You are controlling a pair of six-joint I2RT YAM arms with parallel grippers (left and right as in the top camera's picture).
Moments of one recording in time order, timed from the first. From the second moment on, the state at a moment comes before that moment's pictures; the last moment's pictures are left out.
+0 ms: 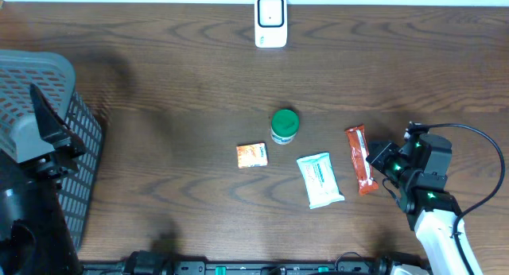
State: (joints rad) left arm -0.11 0.65 1.35 -0.50 -0.49 0.14; right arm -0.15 1.08 0.41 -0.12 -0.34 0.60
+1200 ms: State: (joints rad) left arm -0.11 0.65 1.31 -0.48 -0.49 0.14; right arm -0.08 1.62 0.46 0.29 -0.37 0.64
